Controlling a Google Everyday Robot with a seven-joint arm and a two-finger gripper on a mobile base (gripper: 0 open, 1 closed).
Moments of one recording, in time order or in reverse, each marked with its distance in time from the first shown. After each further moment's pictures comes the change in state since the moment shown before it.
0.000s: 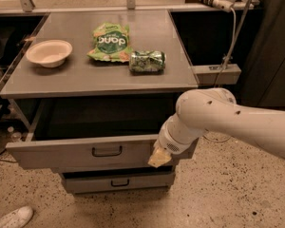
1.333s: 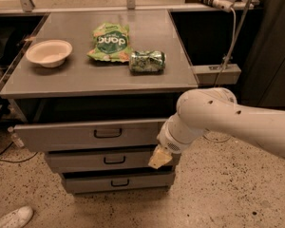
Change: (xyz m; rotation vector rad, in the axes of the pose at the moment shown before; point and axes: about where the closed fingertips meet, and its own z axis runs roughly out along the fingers) arm 0.000 0.000 0.000 0.000 0.000 0.000
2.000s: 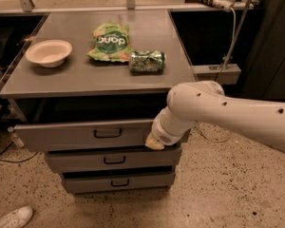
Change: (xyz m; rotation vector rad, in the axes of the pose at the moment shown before) arm -0.023 -0.018 0.010 0.008 -0.011 -0.046
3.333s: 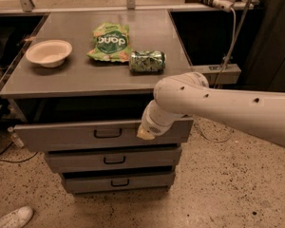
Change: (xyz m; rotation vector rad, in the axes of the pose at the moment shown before) arm -0.039 -0.027 0.013 0.050 -0.015 -0.079
